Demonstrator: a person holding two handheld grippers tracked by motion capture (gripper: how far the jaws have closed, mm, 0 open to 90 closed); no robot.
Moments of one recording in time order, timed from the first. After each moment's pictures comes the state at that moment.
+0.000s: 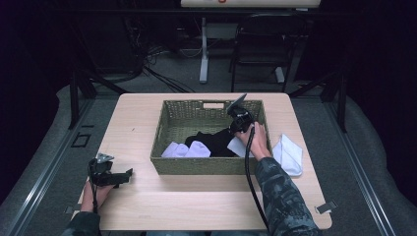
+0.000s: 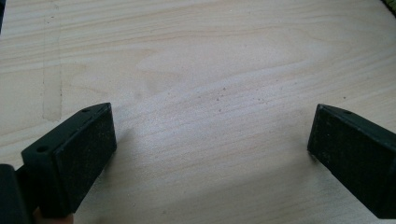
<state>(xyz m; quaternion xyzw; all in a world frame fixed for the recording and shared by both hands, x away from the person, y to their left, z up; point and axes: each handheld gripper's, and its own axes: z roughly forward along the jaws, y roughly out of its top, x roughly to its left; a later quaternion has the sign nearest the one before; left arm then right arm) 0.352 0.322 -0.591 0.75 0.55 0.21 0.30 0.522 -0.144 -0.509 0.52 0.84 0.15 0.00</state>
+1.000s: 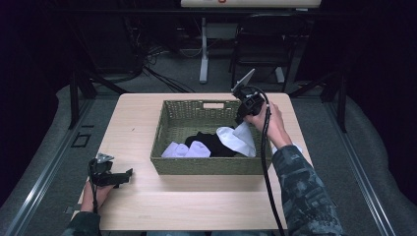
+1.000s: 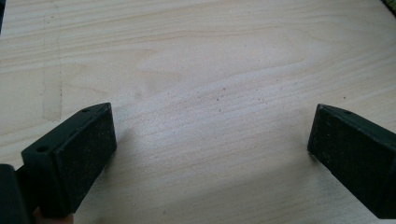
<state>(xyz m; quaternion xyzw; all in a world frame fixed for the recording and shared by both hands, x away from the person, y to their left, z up) 0.352 0.321 -0.591 0.75 0.55 0.21 0.30 0.500 -0.155 -0.400 0.47 0.87 0.15 0.01</state>
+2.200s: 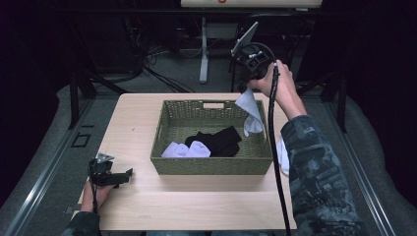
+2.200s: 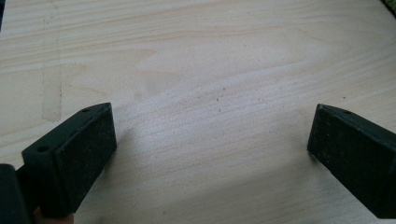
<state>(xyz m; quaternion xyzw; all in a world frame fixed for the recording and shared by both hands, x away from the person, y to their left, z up) 0.352 0.322 -0.590 0.75 0.55 0.20 0.30 0.503 -0.145 -0.274 0.45 0.88 0.14 0.06</state>
